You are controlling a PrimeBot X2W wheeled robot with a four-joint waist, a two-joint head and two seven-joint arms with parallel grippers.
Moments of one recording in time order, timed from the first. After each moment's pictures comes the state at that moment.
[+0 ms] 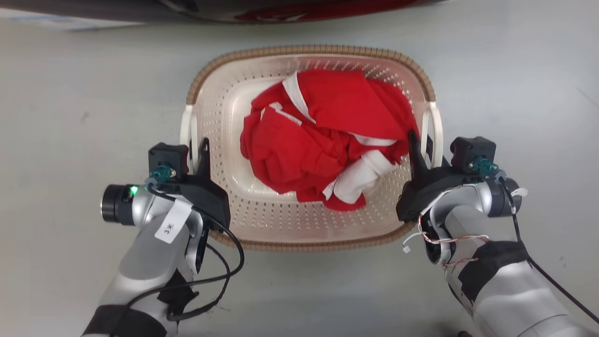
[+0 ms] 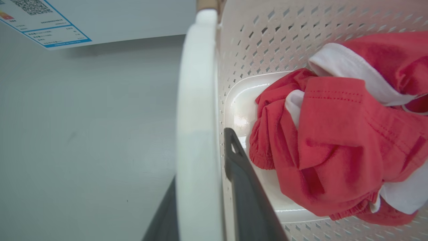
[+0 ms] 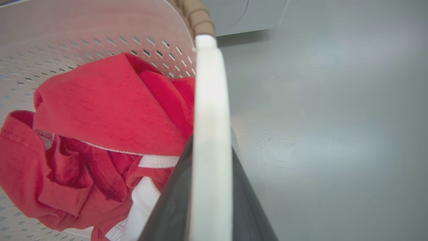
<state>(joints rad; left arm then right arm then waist) -0.81 0.03 -0.43 1.04 -0.44 0.06 -0.25 -0.82 -0.07 0.58 0.93 0.60 -0.12 -0.26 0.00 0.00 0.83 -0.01</state>
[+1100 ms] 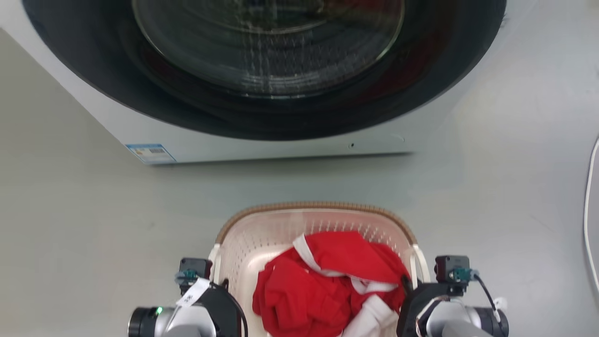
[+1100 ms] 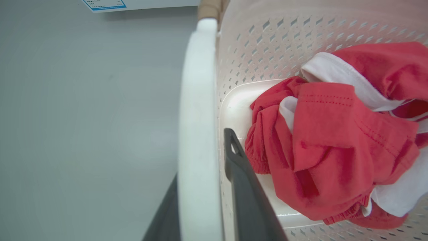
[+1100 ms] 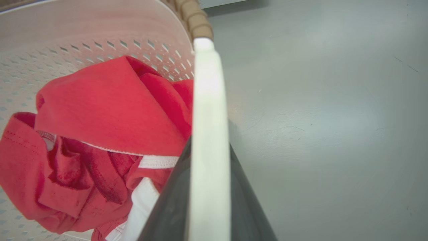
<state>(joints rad) -0.53 0.04 -0.65 1.10 -0.66 0.03 -0.08 -0.55 -0.06 0.80 1.04 0.87 -0.12 -0.12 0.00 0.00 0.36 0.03</state>
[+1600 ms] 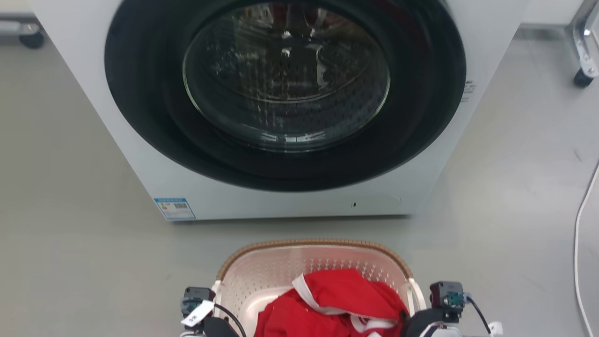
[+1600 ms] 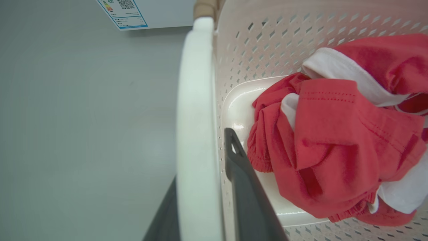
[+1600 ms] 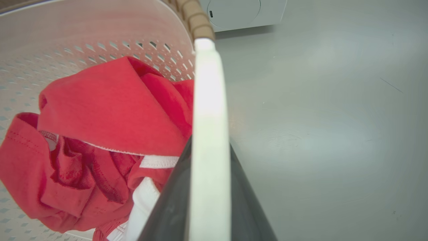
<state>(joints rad) -0.46 0.04 -0.71 1.11 -0.70 0.04 -0.02 -0.50 -0.06 0.89 1.04 0.94 -0.13 -0.06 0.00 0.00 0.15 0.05</state>
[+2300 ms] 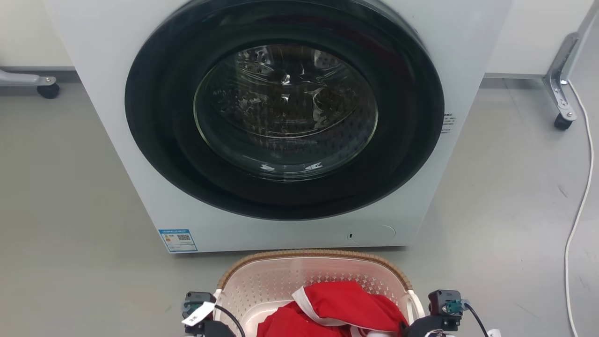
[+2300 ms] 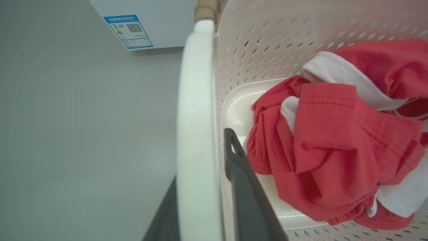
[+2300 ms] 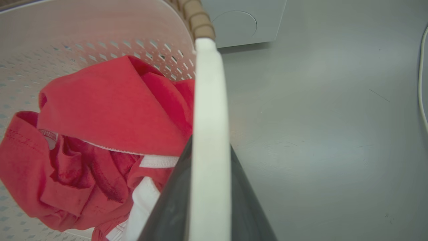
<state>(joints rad) -0.44 0.05 -0.76 1.12 -0.75 0.04 0.02 -0.47 -0.06 0.95 1.05 1.01 -0.13 -0.03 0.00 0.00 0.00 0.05</state>
